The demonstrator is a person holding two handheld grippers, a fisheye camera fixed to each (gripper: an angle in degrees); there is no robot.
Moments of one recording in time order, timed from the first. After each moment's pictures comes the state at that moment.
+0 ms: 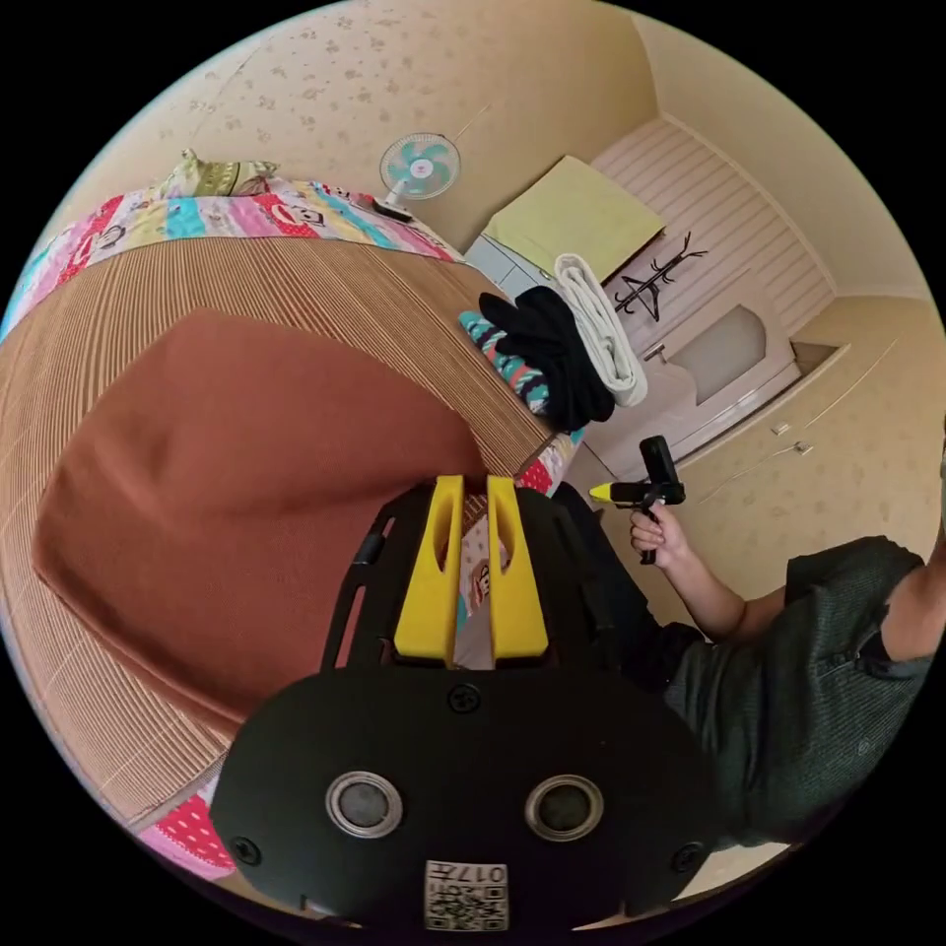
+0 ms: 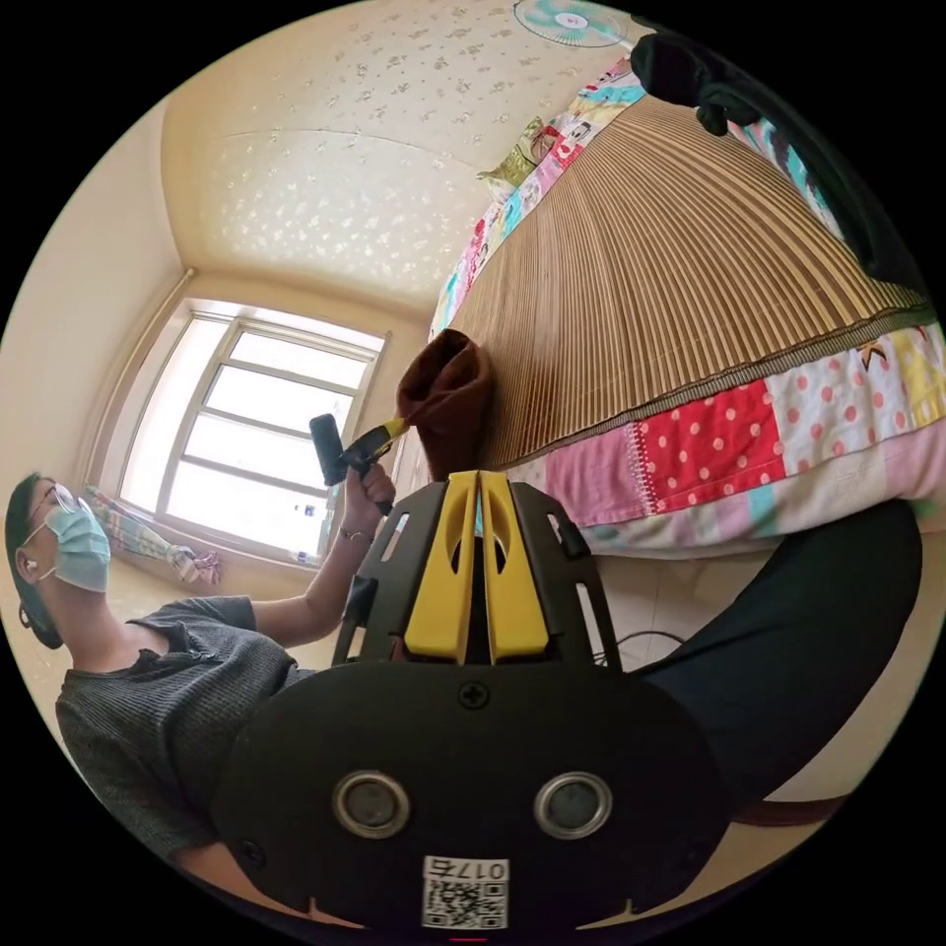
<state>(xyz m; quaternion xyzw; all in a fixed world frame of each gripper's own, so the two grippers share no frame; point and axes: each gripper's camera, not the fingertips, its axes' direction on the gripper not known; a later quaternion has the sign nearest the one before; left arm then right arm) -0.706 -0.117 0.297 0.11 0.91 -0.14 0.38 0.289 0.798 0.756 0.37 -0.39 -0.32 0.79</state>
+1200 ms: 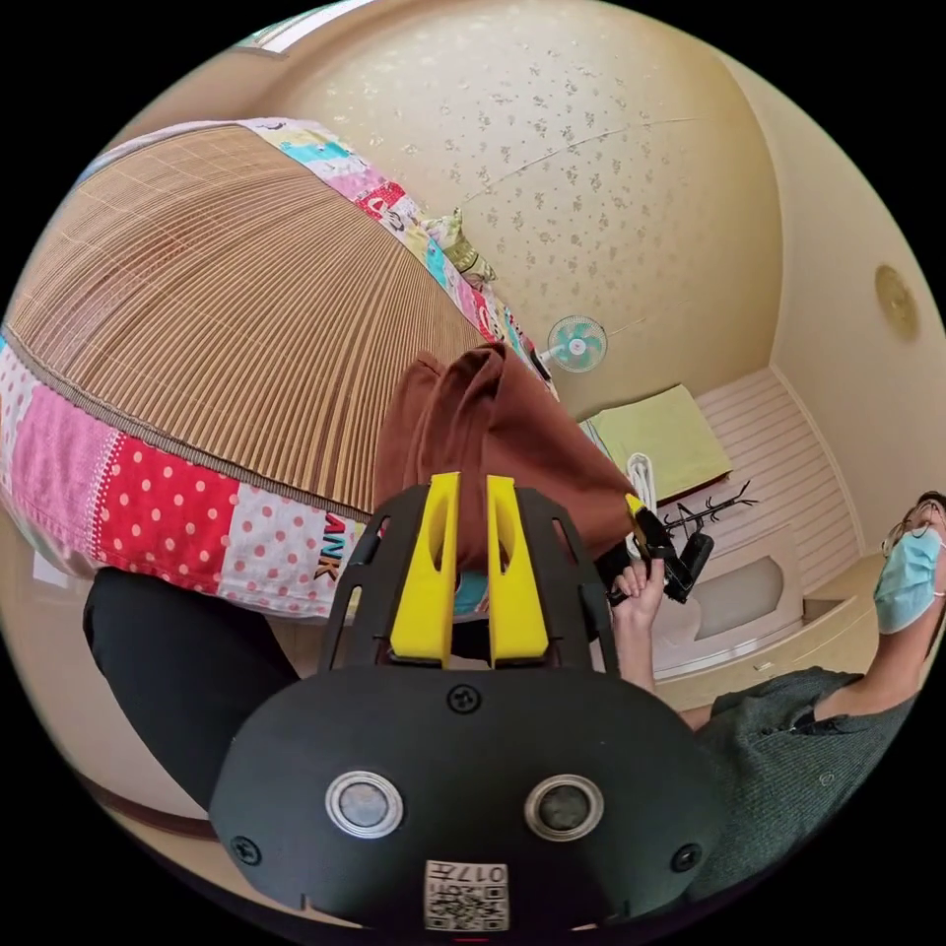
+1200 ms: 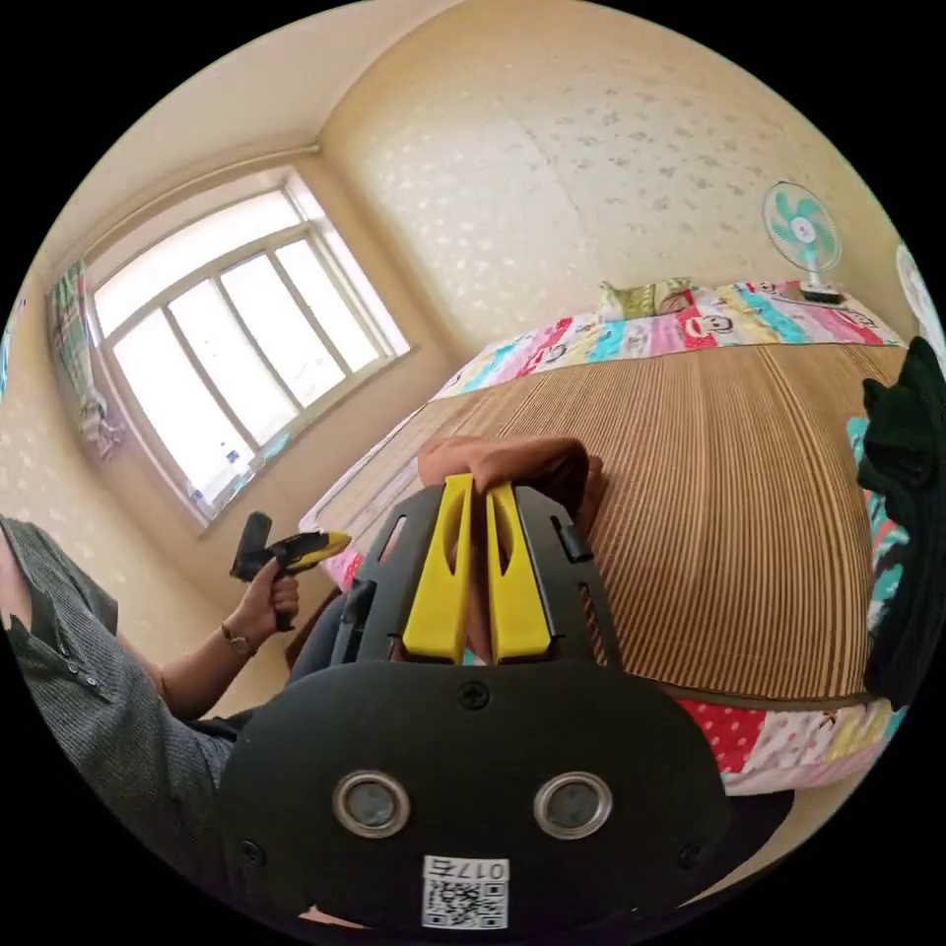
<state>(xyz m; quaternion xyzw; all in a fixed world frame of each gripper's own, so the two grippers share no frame) -0.756 0.114 0.403 -0.07 0.82 -0.48 0.30 0.116 0.871 0.729 0.59 -0.21 -0.39 0.67</state>
